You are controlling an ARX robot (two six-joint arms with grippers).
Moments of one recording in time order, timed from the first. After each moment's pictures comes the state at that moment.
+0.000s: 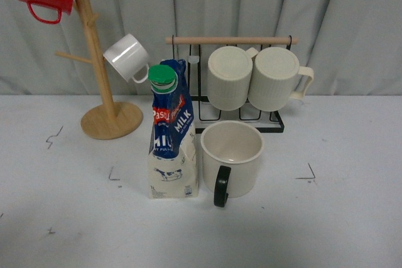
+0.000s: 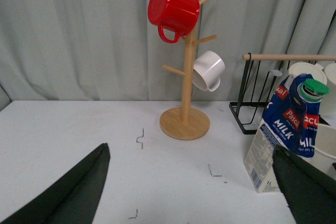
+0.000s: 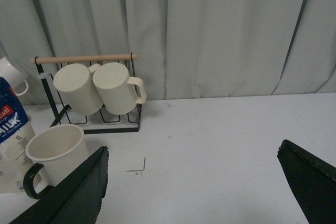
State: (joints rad) left arm 0.00 0.01 0.01 0.00 0.00 -0.01; right arm 0.00 0.00 0.01 0.00 0.00 0.00
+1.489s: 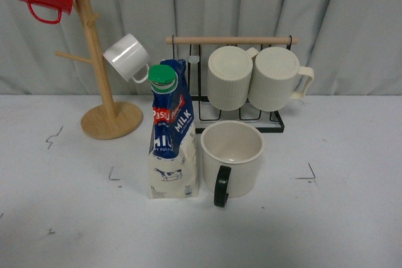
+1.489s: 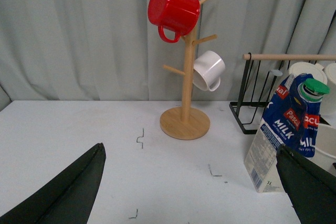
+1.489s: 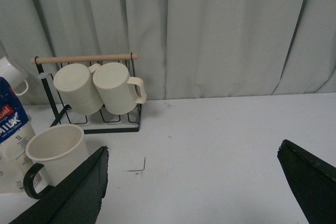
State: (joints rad) left arm 0.00 0.01 0.01 0.00 0.00 -0.01; right arm 0.00 0.00 0.01 0.00 0.00 0.00
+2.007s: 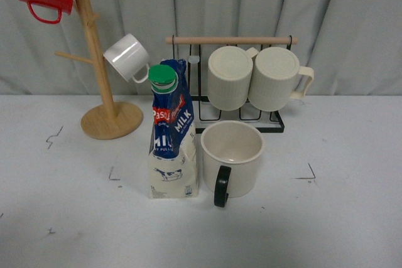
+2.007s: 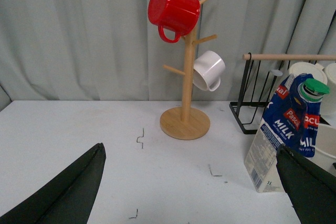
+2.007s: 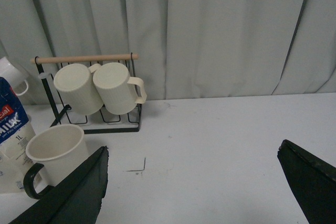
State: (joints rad) left arm 0.00 0.01 0.01 0.00 0.00 -0.01; right arm 0.00 0.00 0.01 0.00 0.00 0.00
